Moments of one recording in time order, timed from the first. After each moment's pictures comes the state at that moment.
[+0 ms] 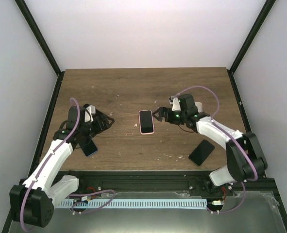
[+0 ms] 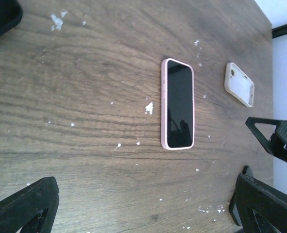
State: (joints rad) left arm -0.20 0.97 0.67 -0.50 0.42 -0.68; right arm 0.41 1.51 0.87 -0.08 -0.51 0.55
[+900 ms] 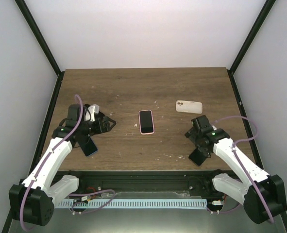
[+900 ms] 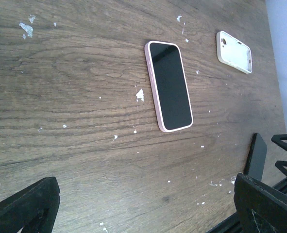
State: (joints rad) left arm -0.20 0.98 0.75 -0.59 0.48 -0.45; right arm 0.37 0.99 0.65 -0.81 0.15 1.13
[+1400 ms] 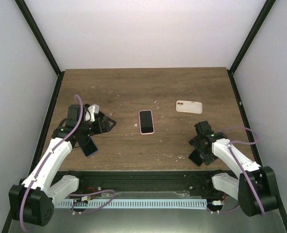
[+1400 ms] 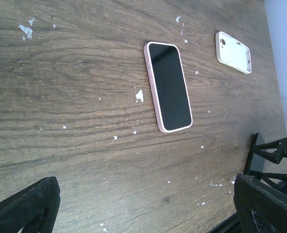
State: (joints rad) left arm -0.20 0.98 0.74 -0.59 0.48 -0.44; right arm 0.24 1.07 0.51 -0.80 0.13 1.21
